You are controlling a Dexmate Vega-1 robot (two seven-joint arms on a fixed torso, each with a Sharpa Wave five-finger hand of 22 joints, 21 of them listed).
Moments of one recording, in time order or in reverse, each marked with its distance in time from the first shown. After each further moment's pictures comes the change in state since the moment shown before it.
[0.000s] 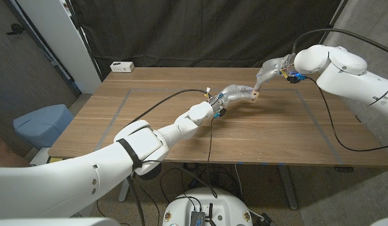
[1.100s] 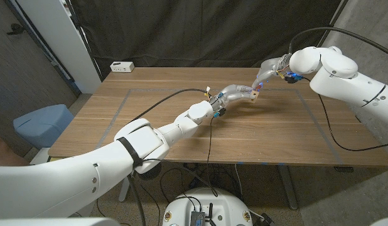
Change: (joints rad) left arm -0.011 -0.003 0.000 0.012 -0.009 0.014 -0.017; left_hand 0.002 0.002 0.004 -0.004 0.005 0.000 0.000 0.000 0.001 0.007 0.000 -0.002 0.000 0.003 -0.003 0.000 0.000 0.005 -0.005 0.000 0.000; right arm 0.021 0.031 -0.045 -0.010 -0.128 -0.034 0.038; right_hand -0.117 0.021 -0.048 0.039 0.000 0.126 0.020 -0.020 -0.075 0.077 -0.005 0.004 -0.009 0.057 -0.003 0.000 -0.009 0.054 -0.003 0.000 0.000
